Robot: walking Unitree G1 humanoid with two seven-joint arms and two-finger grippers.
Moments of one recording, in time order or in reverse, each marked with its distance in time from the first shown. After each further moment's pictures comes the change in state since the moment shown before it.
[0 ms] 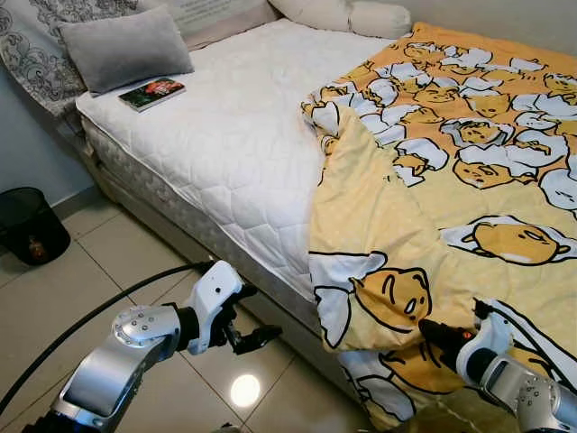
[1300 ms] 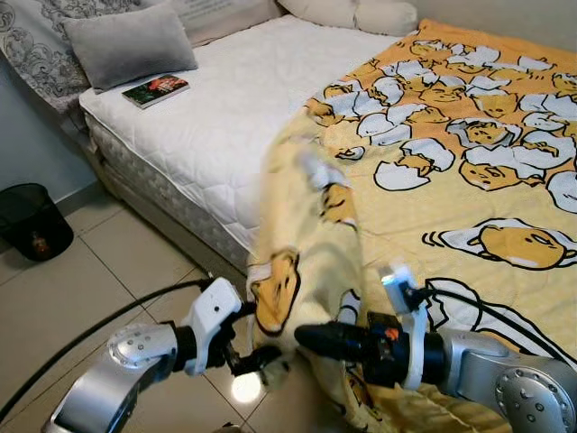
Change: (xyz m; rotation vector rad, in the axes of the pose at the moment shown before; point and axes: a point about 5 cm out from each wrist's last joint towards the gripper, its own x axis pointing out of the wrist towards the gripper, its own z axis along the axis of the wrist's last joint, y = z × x) left arm -0.006 -0.018 -0.013 -0.034 0.030 -0.042; right arm -0.074 0.170 -0.026 -0.452 0.313 1.152
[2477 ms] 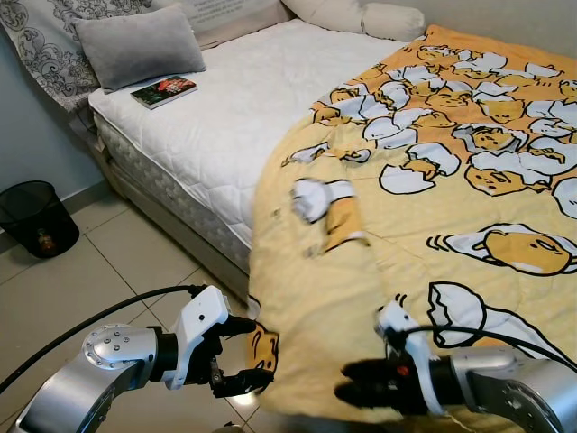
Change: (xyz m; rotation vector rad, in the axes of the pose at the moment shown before) left arm -0.023 -0.007 0.004 -0.007 0.034 -0.166; right arm -0.039 -0.039 -0.040 -0.080 0.476 -0.356
